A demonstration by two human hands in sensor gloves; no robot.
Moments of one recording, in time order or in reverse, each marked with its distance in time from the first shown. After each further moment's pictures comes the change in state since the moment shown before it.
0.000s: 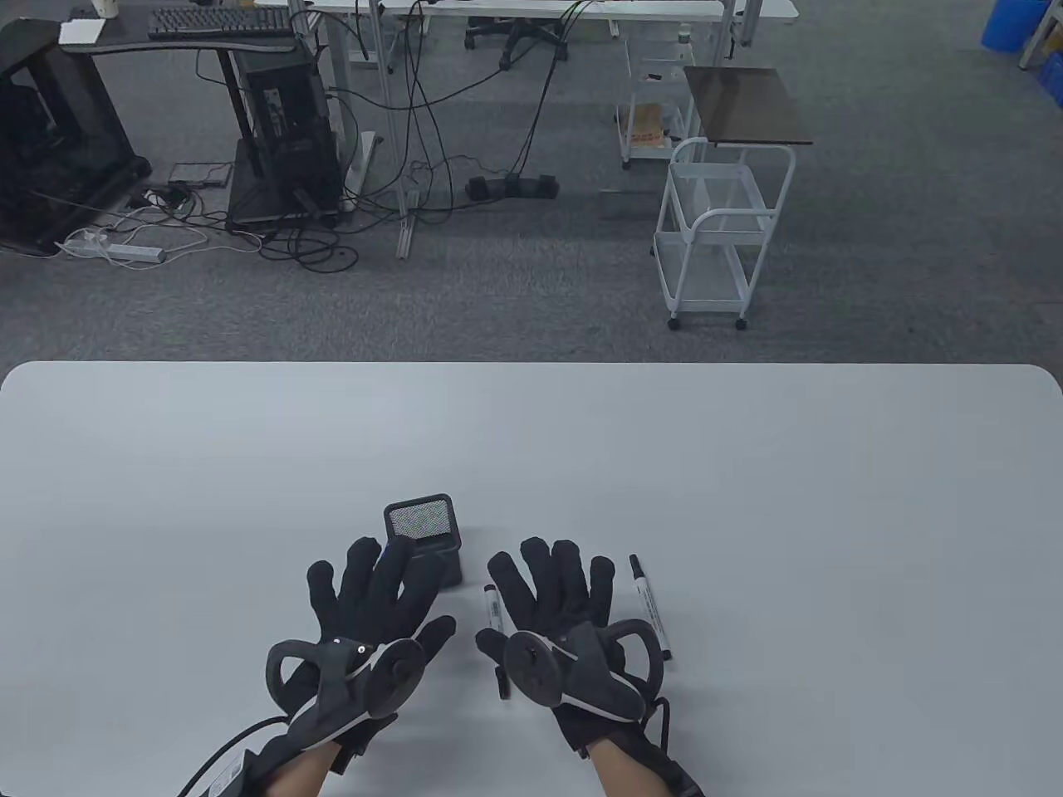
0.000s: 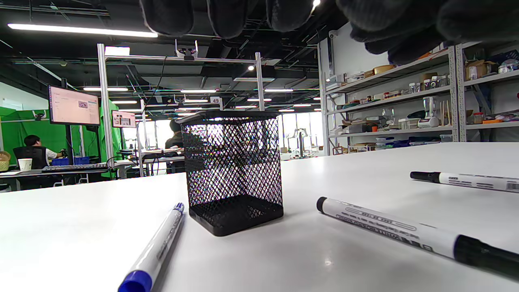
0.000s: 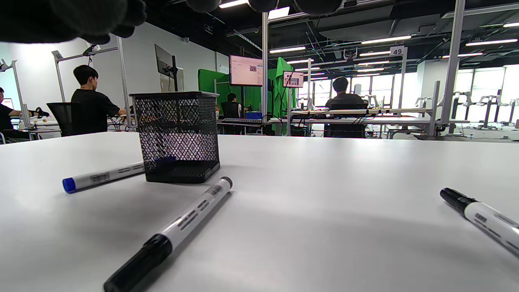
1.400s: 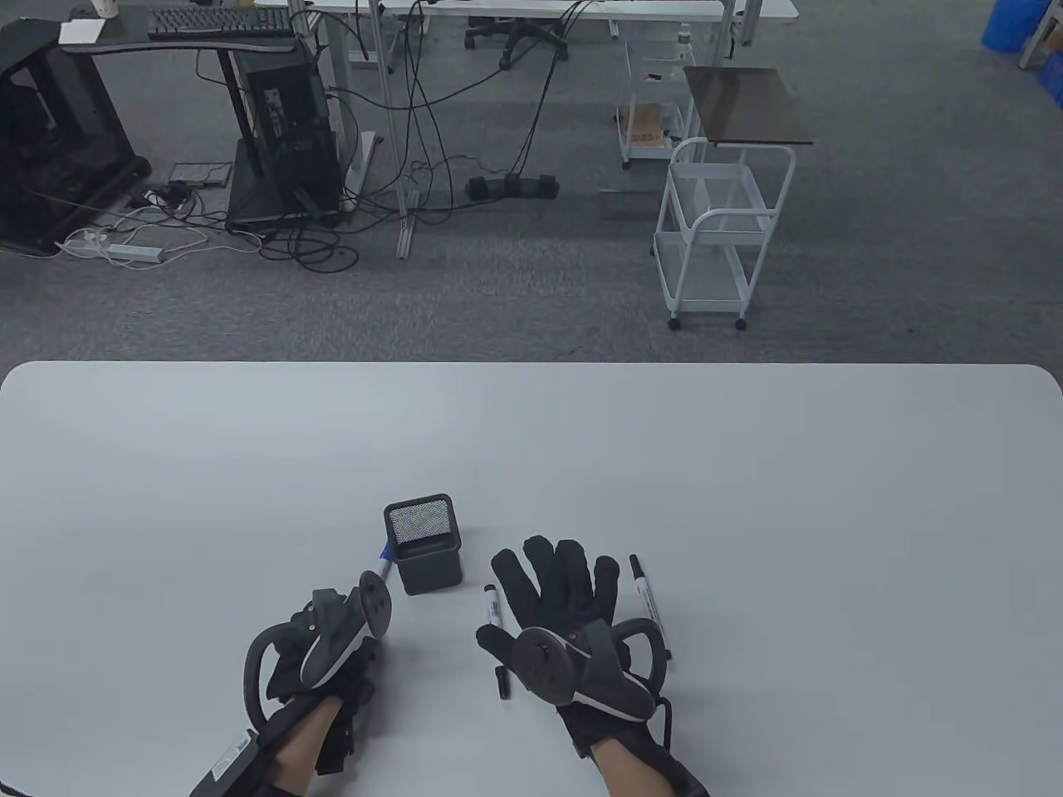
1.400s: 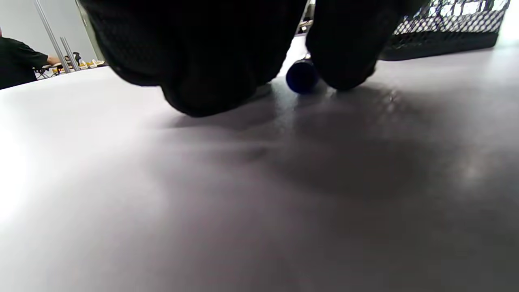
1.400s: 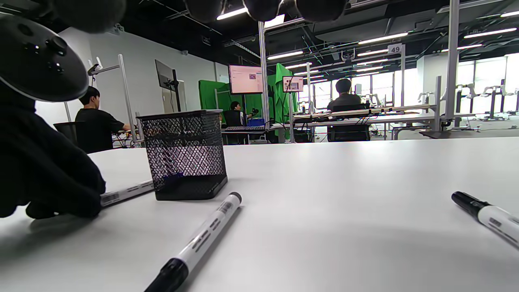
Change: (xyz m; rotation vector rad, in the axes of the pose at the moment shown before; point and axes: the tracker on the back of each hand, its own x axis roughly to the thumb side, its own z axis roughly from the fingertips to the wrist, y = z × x) left_hand -0.049 -0.073 -0.028 -0.470 0.509 -0.097; right_hand -0.006 -0.006 0.001 -0.027 0.003 -0.068
